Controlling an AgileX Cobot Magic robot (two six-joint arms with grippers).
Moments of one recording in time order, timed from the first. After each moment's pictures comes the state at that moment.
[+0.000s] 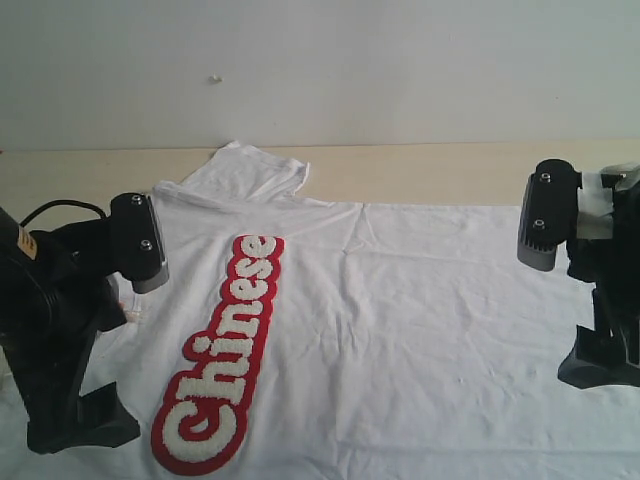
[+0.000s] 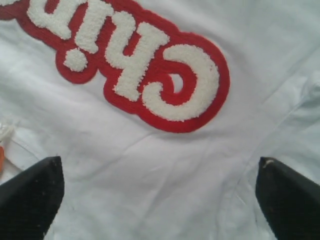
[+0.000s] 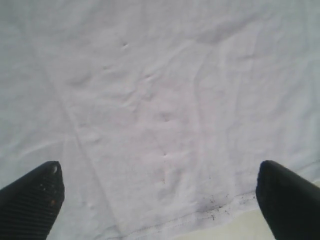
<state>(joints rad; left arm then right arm) -0.53 1.44 -0.82 -0.19 0.81 0.84 0.07 1.42 -0.84 0.10 0.87 -1.00</state>
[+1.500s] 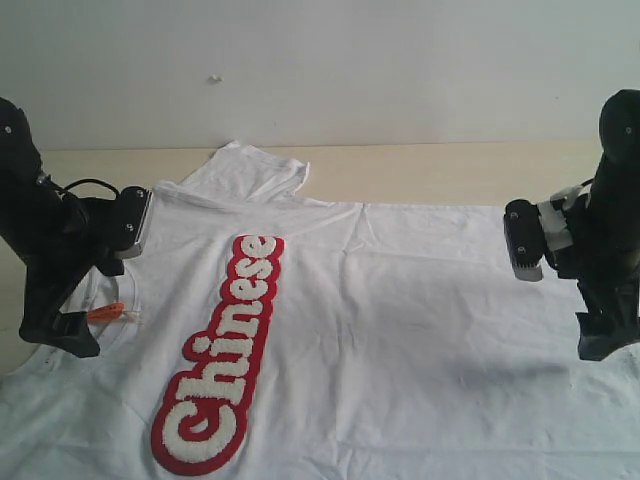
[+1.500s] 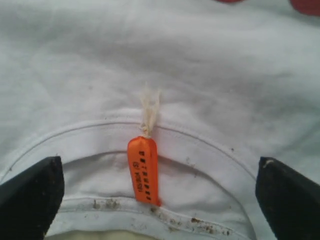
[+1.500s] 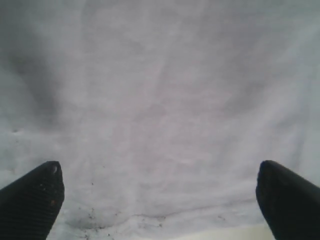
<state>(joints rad) -0.19 1.94 -1.18 -0.18 0.80 1.51 -0.05 1.94 -1.13 -0.11 0.85 -1.23</state>
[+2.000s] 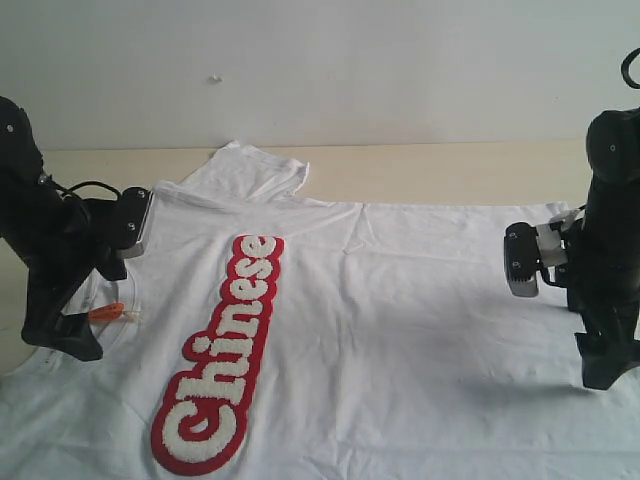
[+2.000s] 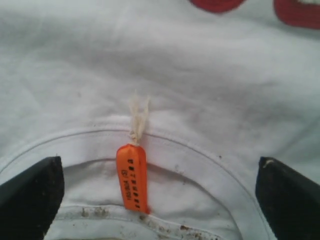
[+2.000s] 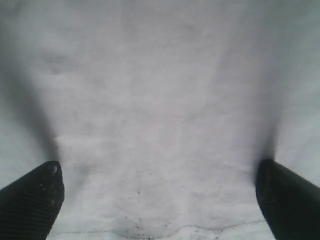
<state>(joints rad) -0.19 1.95 -1.18 -0.21 0.83 1.51 -0.05 2.00 -1.14 -0.11 0.94 -1.12</state>
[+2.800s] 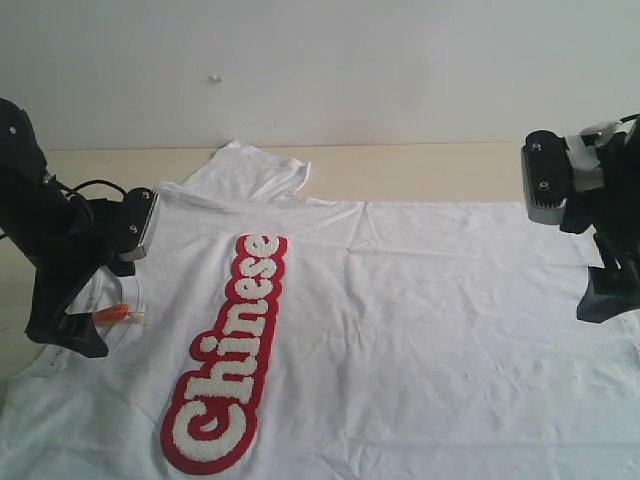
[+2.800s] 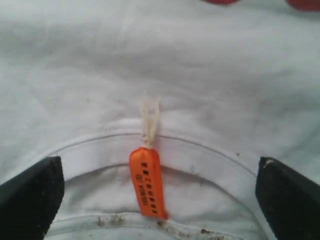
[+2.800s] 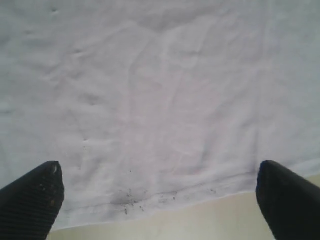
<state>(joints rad) -0.19 1.96 -1.18 -0.24 0.79 1.60 -0.06 1.68 -1.11 0.06 0.94 -1.30</state>
